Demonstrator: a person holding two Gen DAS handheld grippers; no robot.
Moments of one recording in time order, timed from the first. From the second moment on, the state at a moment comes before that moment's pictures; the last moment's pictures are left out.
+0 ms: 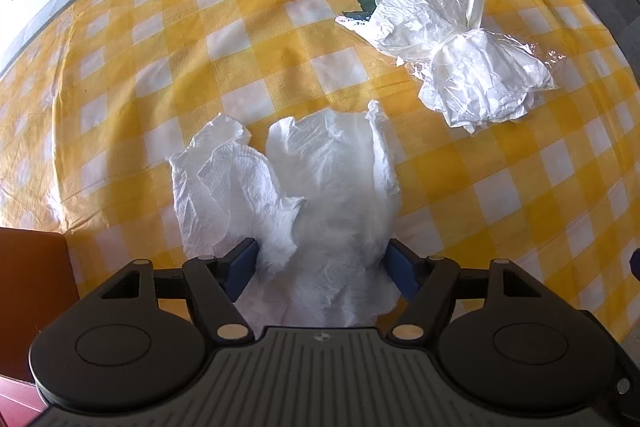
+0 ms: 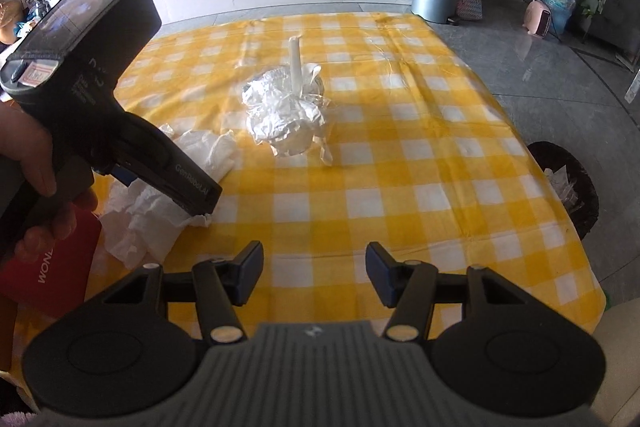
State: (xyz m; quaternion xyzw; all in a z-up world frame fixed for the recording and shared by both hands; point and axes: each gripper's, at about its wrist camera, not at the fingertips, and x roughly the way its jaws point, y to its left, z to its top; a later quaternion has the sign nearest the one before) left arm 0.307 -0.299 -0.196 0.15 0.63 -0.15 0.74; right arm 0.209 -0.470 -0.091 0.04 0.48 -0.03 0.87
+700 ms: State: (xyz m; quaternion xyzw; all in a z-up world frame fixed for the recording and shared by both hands) left arm 0.303 -0.261 -0.116 0.07 0.55 -0.18 0.81; right arm 0.306 -0.452 -0.103 -0.02 0.45 0.00 0.89
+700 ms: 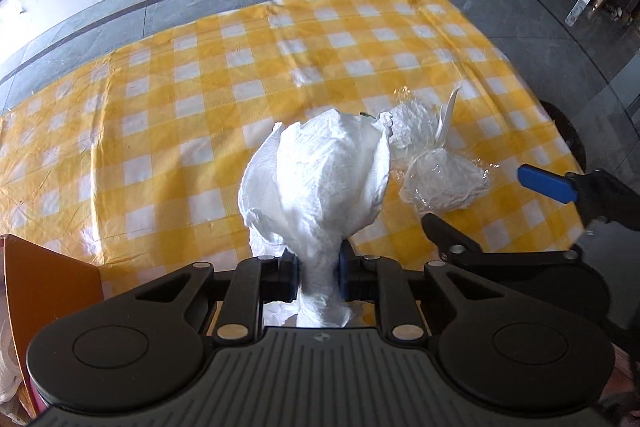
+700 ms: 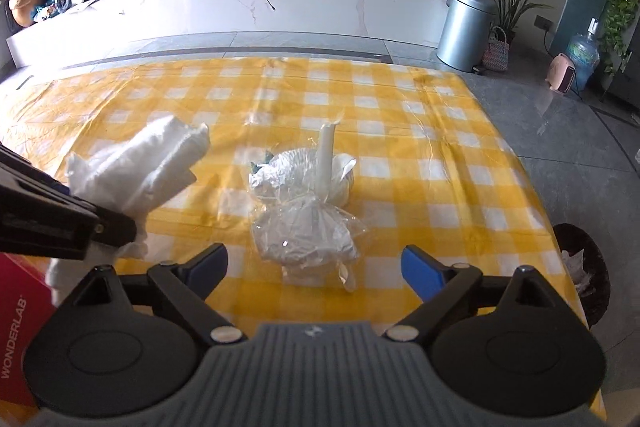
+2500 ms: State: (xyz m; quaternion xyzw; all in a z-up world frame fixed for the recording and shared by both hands) left arm 0.164 -0.127 0.036 0.03 0.40 -0.21 0.89; right arm 0.160 -0.321 0.059 -0.01 0.35 0.10 0.93
